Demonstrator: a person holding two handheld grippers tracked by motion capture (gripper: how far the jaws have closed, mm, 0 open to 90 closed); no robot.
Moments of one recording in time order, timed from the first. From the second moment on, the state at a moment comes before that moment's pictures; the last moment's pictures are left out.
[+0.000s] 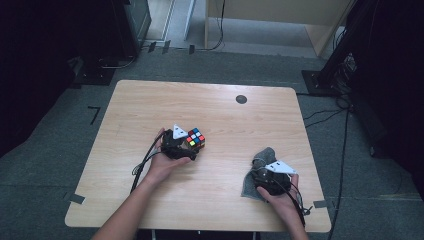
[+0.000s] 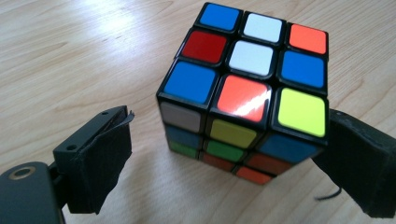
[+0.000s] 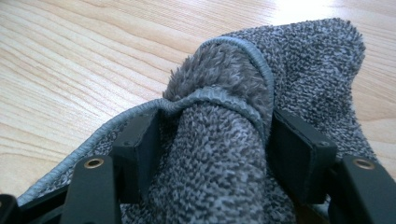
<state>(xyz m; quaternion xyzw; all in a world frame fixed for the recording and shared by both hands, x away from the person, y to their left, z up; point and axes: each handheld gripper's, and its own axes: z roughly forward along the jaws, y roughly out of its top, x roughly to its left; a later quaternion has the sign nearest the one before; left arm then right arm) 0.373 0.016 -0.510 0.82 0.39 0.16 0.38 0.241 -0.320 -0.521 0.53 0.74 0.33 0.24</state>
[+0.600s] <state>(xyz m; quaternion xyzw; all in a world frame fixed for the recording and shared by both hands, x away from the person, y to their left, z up) 0.378 0.004 -0.516 0.84 0.38 0.16 0.35 0.241 -0.320 -0.521 0.53 0.74 0.33 0.24</state>
